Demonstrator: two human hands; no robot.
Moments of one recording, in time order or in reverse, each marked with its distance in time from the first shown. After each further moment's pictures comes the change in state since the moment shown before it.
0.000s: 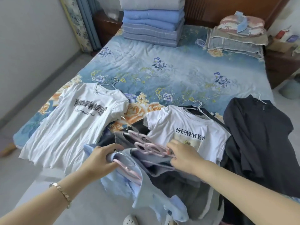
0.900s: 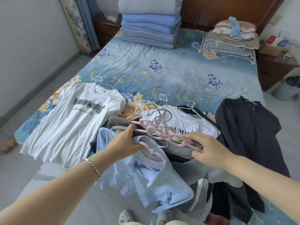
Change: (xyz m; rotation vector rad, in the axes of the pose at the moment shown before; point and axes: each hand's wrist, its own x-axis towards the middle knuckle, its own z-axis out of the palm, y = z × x) left_hand 0.031 0.101 0.021 0.155 0.027 0.000; right_hand -0.092 0.038 -0.060 0.287 0.205 -0.064
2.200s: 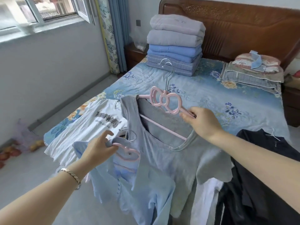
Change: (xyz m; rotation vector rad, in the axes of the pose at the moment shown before) left_hand -0.038 -0.040 -0.055 -0.127 0.346 -0.375; right_hand 0.081 -0.058 -0.078 -0.058 0.357 -0.066
